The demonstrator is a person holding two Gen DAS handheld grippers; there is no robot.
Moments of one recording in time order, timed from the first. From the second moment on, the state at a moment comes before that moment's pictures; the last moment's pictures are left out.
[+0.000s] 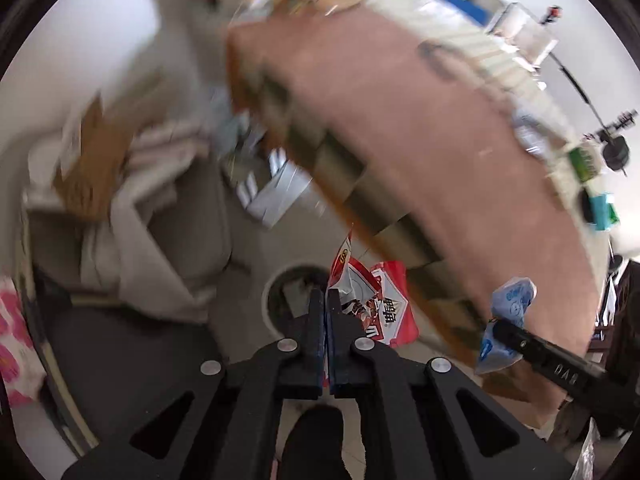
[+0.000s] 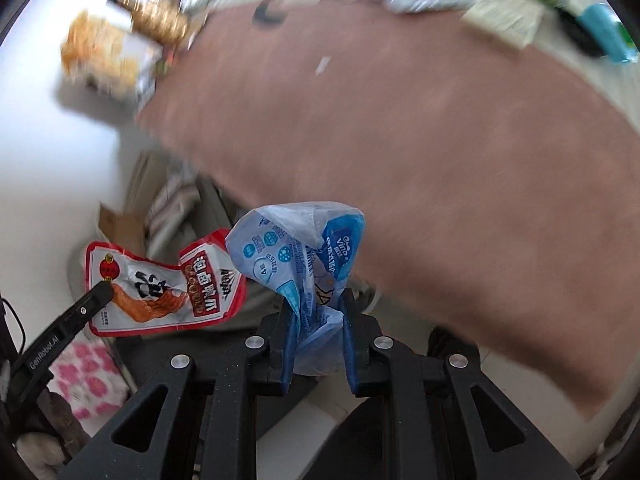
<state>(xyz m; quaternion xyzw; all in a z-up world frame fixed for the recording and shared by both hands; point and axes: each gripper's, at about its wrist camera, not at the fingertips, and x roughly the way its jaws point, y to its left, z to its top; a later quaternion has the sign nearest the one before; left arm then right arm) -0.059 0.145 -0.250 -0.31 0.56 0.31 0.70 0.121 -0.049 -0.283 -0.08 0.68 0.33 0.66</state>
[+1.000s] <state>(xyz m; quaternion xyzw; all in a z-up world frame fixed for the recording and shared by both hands) -0.156 0.178 -0.701 -0.41 0.62 0.36 0.56 0.037 0.033 -0.744 -0.28 0.67 0.32 0.60</state>
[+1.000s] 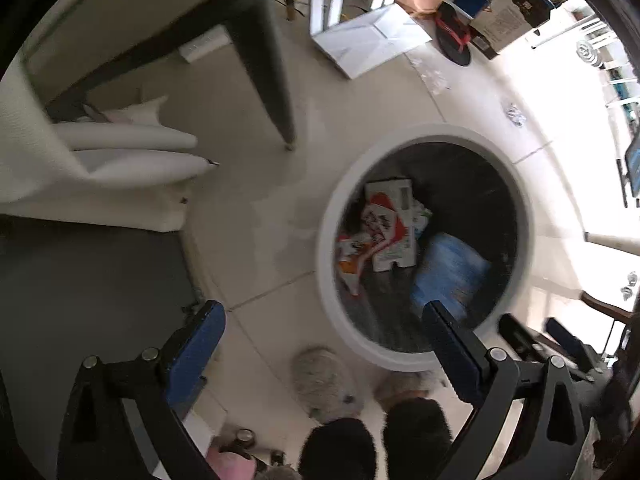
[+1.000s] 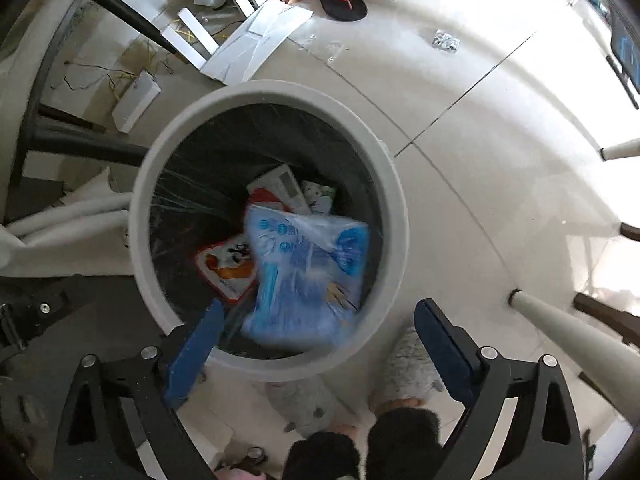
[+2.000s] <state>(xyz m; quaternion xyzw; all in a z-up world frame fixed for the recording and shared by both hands) -0.189 0.093 -0.393 -0.34 0.60 0.41 0.60 0.017 -0.010 -0.408 -0.30 0.61 0.36 0.64</state>
